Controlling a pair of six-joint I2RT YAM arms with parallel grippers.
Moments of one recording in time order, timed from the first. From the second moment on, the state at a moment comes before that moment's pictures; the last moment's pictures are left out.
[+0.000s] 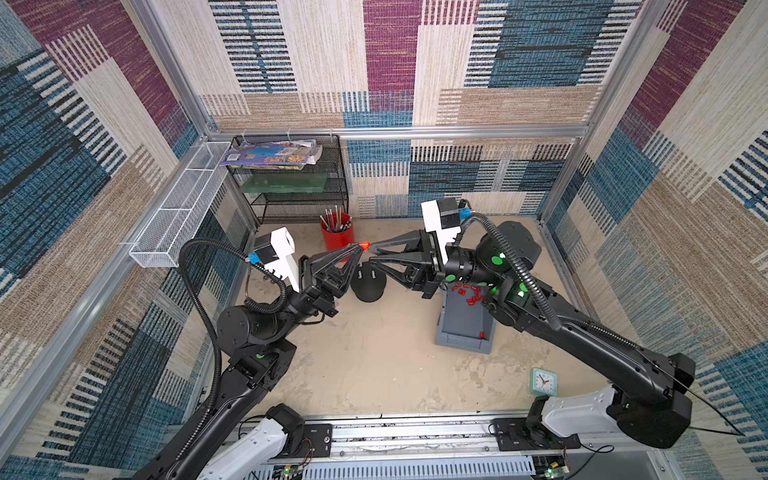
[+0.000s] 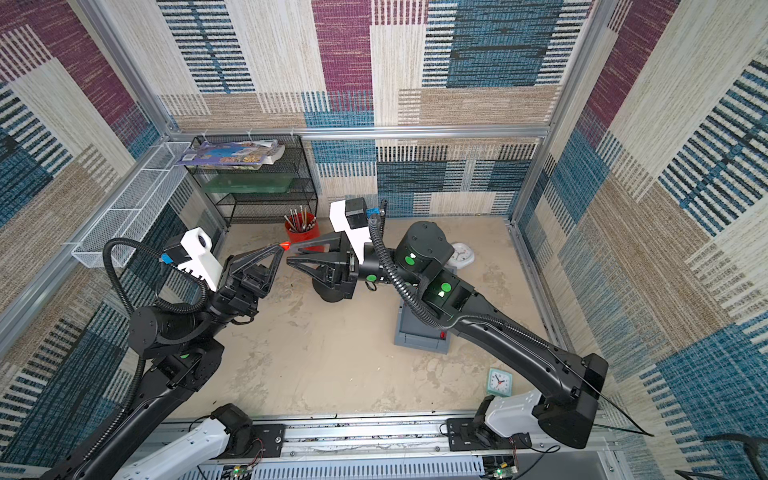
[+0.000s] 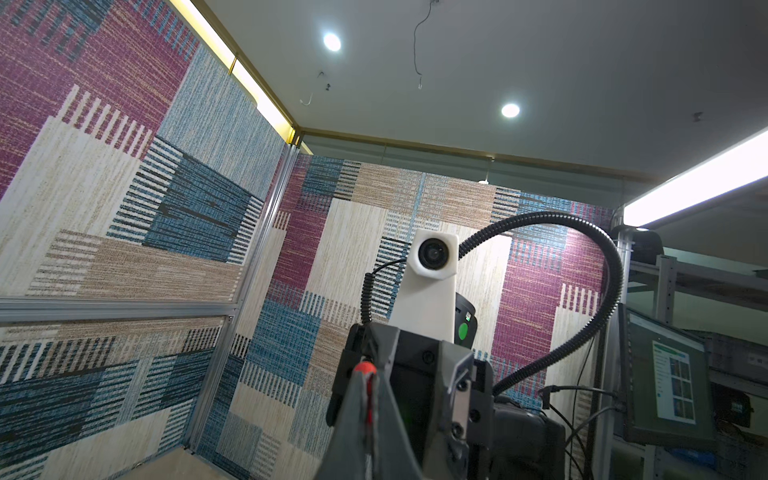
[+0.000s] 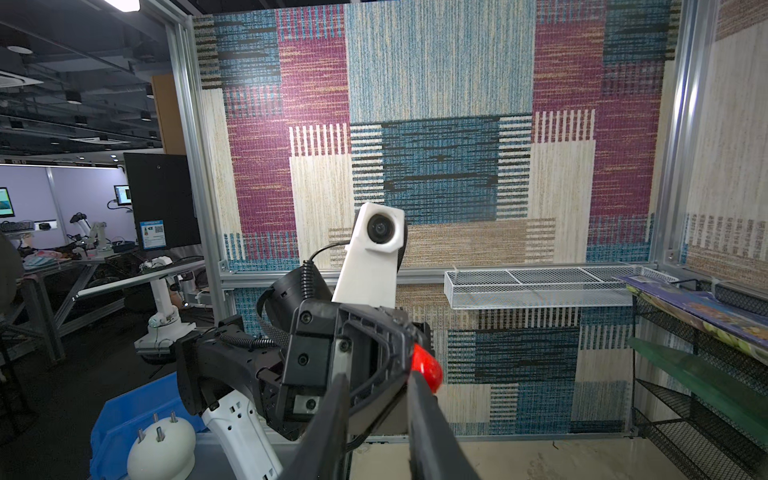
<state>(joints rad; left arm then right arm) -0.57 0.81 0.89 0.64 0.45 -0.68 0.93 1.35 1.48 0.22 -0.64 0.25</state>
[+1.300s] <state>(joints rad) -0.57 0.74 0.82 0.66 0.50 -0.71 0.92 1.40 1.56 0.15 -0.71 0.22</state>
